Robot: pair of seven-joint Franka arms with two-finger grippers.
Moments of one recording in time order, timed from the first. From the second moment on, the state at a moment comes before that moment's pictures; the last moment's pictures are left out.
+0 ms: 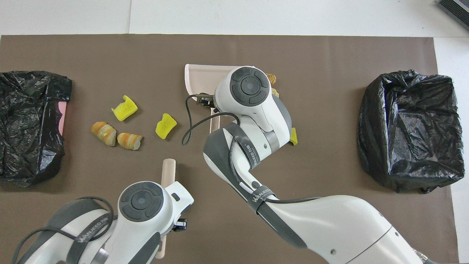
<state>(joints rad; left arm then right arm) -0.27 -0.32 -0.12 -2.37 -0.10 1.75 -0.35 0.51 0.62 0.09 -1.35 -0.03 2.17 0.70</state>
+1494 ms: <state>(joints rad) 0.10 -0.04 -0.12 -2.22 0.11 2.00 -0.17 0.54 0.58 0.08 -1.36 -0.10 2.00 0.56</state>
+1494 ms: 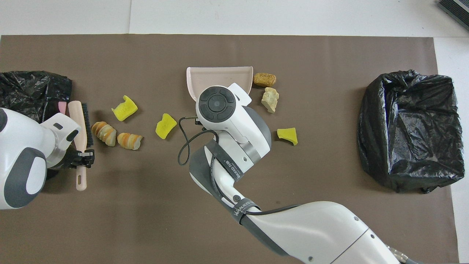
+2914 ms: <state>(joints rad) -0.10 0.01 -0.14 -2.18 -0.07 1.94 -0.23 0.42 0.34 0.08 -1.67 -0.05 1.92 -0.78</state>
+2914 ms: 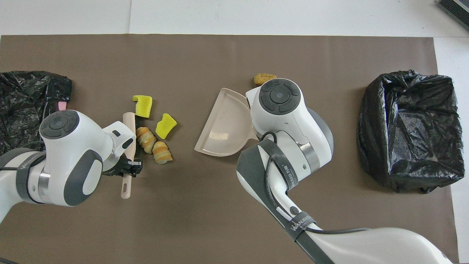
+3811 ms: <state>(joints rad) -0.15 -0.01 -0.14 -2.29 -0.07 2.08 -0.36 0.41 0.33 0.08 -1.76 -0.05 2.01 -1.03</state>
